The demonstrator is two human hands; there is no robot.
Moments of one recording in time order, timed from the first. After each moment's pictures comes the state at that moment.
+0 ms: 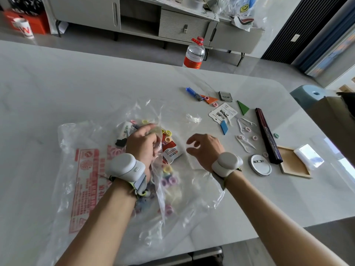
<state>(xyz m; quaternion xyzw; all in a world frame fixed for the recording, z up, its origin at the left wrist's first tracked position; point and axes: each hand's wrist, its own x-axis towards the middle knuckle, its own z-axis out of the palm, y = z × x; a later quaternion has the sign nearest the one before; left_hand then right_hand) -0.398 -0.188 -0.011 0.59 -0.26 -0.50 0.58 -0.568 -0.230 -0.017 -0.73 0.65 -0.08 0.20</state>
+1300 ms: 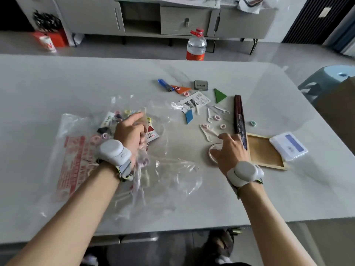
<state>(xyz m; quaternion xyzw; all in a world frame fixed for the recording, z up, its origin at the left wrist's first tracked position) -0.541 -0.199 0.008 0.64 -0.28 -0.43 0.57 -0.773 -0.221 -0.006 -0.67 0.72 -0.08 0.18</state>
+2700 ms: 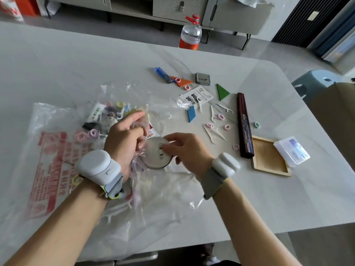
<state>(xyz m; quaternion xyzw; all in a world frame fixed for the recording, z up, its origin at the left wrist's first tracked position) -0.521 -0.203 -0.010 0.60 -0.31 -0.49 0.55 -0.668 -0.233 -0.023 -0.60 0.55 -0.22 0.54</state>
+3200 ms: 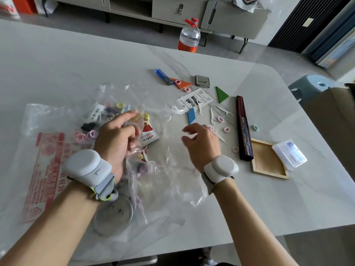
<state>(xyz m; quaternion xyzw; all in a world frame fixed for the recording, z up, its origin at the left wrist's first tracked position) -0.505 -0.203 -0.011 0.60 -0.27 -0.50 0.57 -0.685 -0.249 -0.030 -0.68 0.67 -0.22 0.21</state>
